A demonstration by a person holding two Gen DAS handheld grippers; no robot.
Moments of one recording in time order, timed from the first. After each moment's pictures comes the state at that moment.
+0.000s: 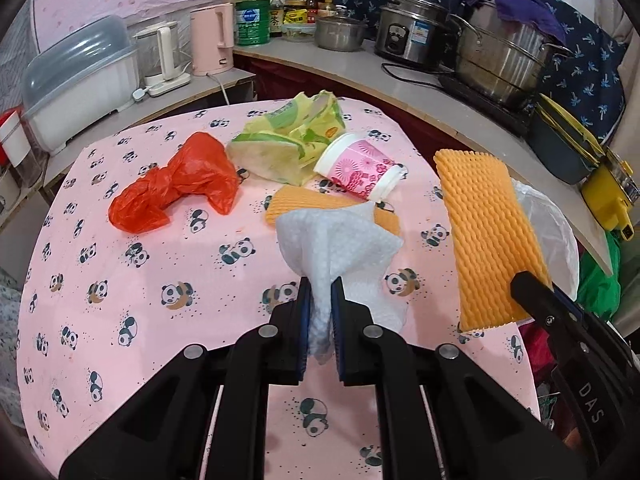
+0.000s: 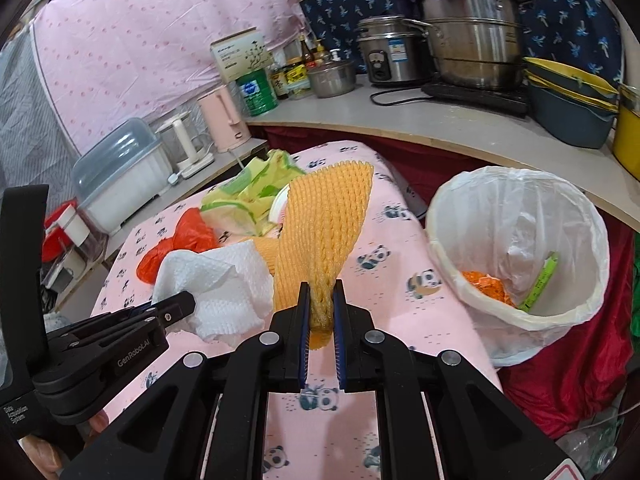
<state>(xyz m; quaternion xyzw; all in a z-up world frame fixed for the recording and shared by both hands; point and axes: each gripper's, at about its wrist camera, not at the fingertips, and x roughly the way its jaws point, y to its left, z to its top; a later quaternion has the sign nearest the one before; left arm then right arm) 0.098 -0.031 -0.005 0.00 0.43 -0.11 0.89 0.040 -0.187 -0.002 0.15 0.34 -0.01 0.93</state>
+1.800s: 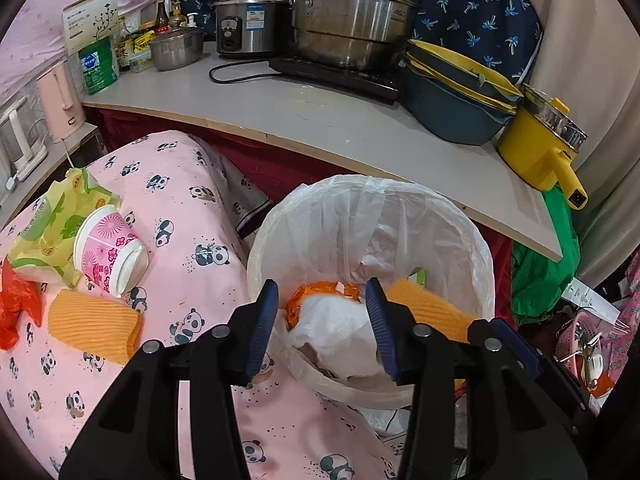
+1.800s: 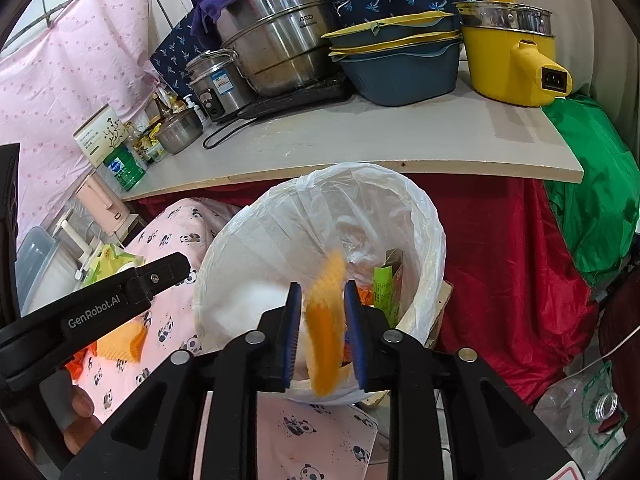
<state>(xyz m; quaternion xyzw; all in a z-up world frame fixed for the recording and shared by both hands) 0.136 -0.257 -0.008 0.06 0.42 -0.27 0.86 0.018 -0.379 -0.040 0.26 0.32 -0.18 0.89</state>
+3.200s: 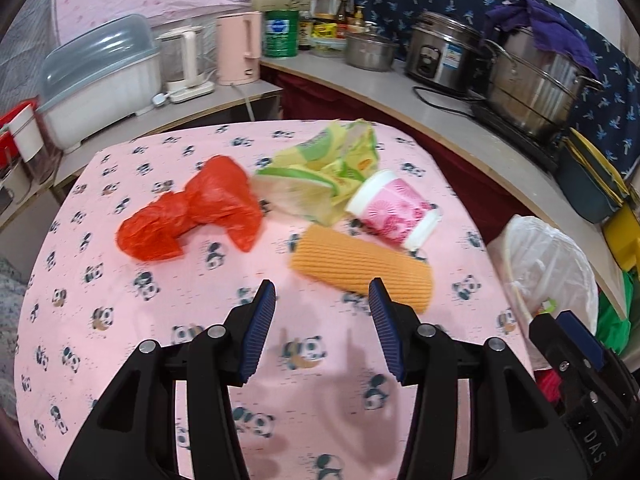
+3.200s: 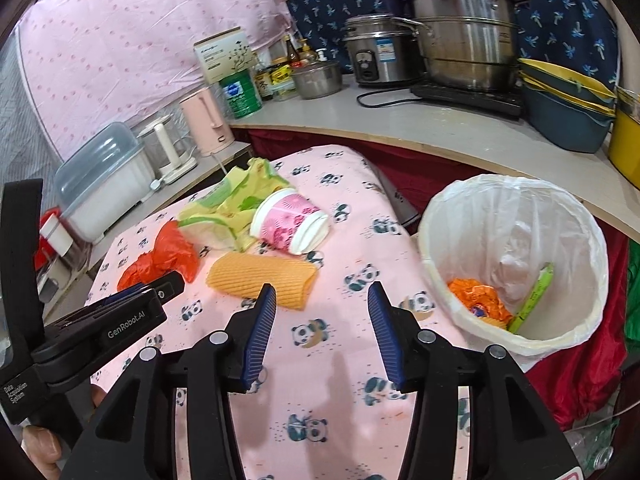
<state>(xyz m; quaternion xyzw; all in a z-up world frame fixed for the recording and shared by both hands) 0.138 -0.010 -0.009 -0.03 0.42 -0.06 0.91 0.073 -0.182 -0.004 0.14 0.35 -0.03 0.92</state>
